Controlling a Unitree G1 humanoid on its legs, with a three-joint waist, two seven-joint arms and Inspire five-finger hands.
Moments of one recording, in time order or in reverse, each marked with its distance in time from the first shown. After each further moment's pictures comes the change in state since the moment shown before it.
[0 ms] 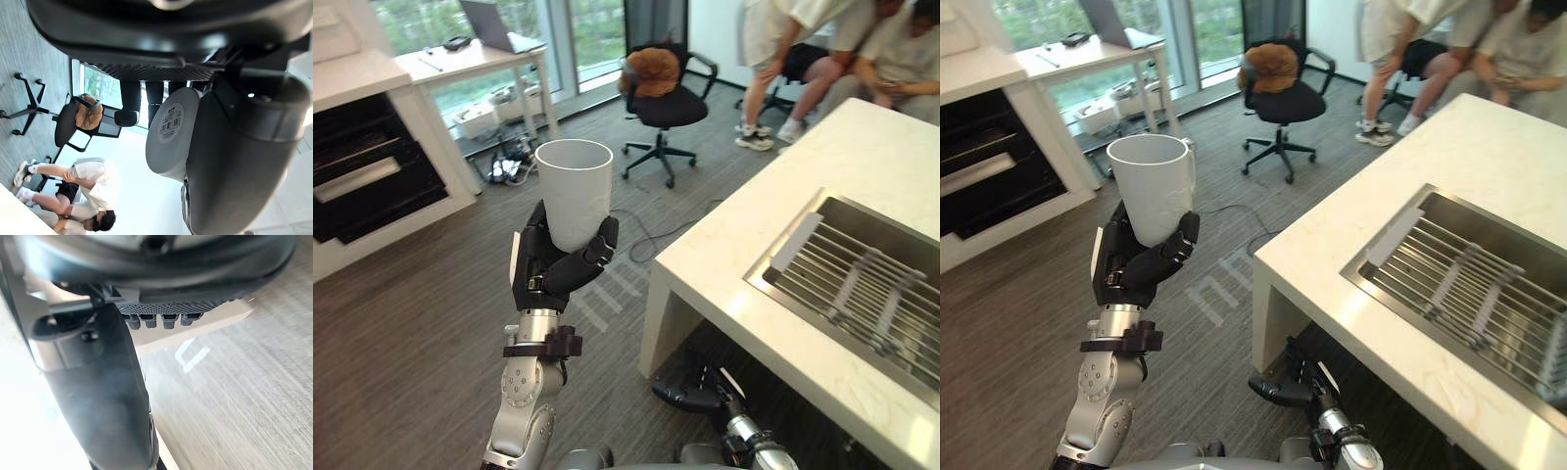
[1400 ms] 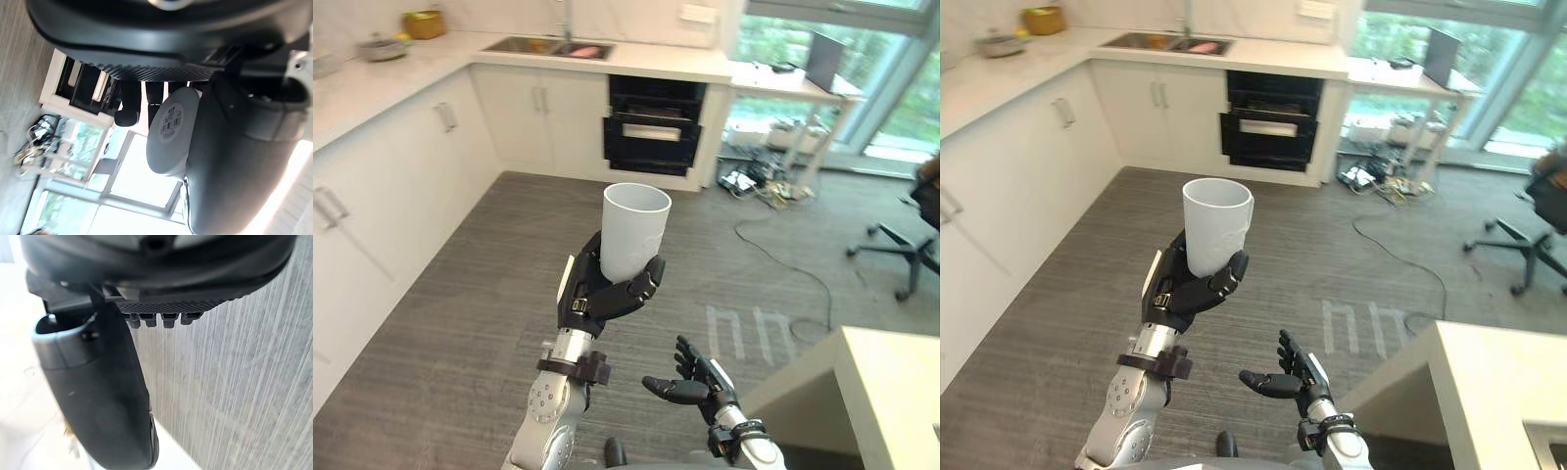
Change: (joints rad) left arm -0.036 0.013 -0.107 0.075 -0.011 0.013 -0.078; right arm -0.028 0.058 0.064 -0.067 -0.026 -0.006 -0.099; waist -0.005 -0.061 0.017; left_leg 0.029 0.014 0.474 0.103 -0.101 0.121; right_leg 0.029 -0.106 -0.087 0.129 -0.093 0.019
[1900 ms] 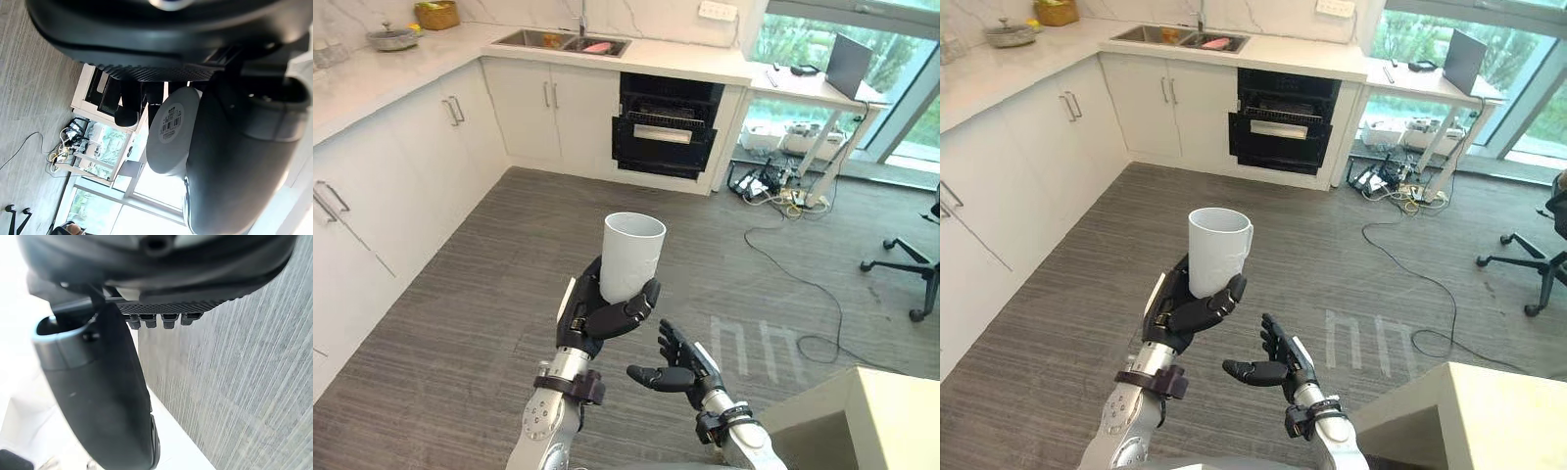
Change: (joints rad) left arm 0.112 0.004 0.001 0.031 -0.011 0.043 -0.090; right arm -0.037 -0.044 0.053 0.001 -0.008 0.040 0.004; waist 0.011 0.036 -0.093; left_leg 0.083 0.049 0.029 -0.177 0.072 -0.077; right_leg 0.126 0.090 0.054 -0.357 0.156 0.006
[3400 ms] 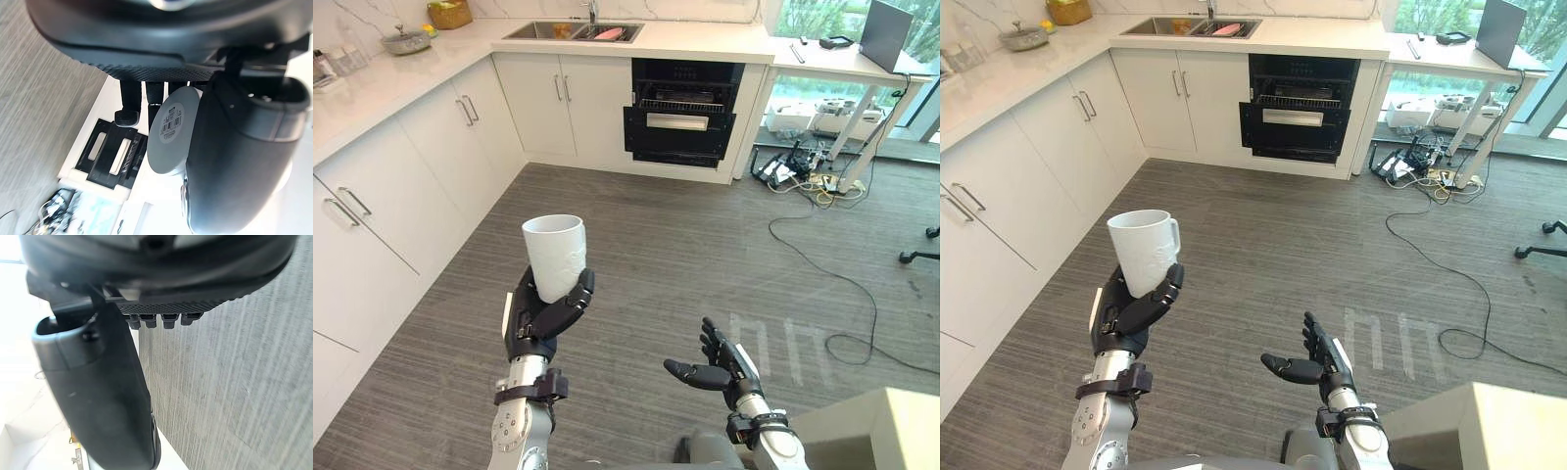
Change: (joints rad) left arm 0.062 -0.032 0.185 0.071 -0.039 -0.054 0.070; right arm 0.055 -0.017 -0.174 -0.035 -0.060 -0.056 -0.027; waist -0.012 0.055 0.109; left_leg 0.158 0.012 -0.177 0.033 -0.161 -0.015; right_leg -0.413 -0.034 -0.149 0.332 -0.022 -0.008
